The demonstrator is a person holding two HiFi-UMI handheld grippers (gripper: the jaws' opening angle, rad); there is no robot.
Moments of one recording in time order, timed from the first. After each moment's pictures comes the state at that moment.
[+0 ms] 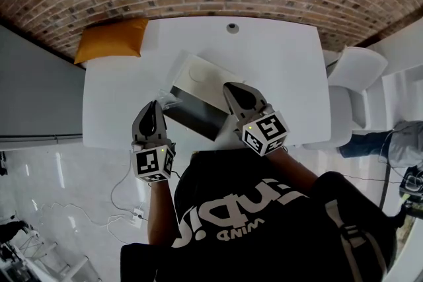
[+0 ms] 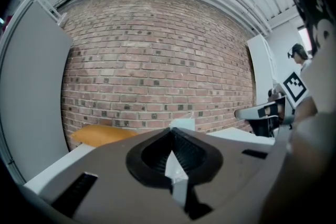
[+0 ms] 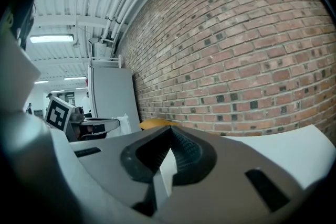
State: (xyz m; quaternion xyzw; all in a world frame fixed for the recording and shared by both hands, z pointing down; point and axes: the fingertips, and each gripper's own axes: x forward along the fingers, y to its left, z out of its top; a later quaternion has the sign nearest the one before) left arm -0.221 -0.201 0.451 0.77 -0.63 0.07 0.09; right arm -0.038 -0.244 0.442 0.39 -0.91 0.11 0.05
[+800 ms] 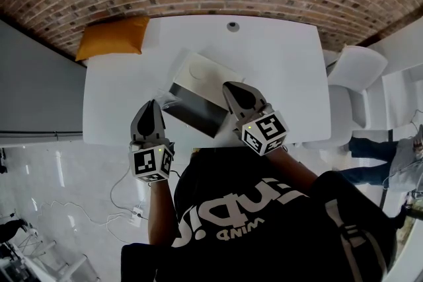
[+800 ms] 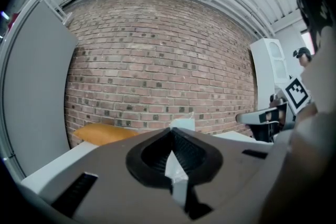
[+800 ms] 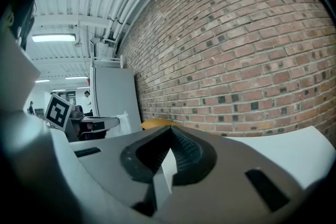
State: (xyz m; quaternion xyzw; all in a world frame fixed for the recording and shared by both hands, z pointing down) left arm -0.223 -0.188 0.446 0.76 -0.64 0.05 0.10; right arm -0.038 -0.233 0.440 0.39 -0.91 0.11 0.04
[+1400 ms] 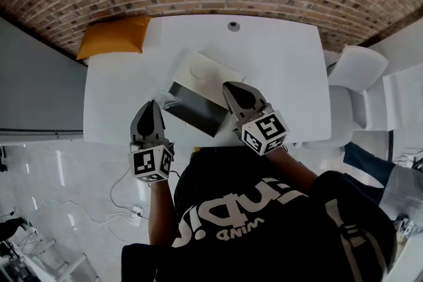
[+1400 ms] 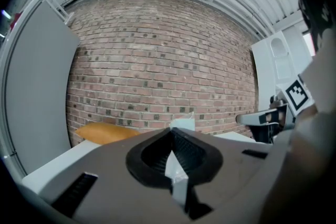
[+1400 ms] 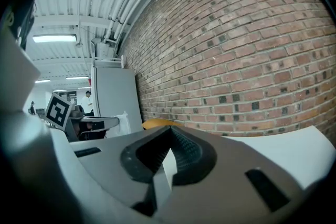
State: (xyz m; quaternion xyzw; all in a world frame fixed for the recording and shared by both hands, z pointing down) left arm -0.224 -0.181 0.446 0.76 -0.64 0.06 0.10; right arm -0.039 -0.229 0.440 0.38 -0.92 0.11 0.05
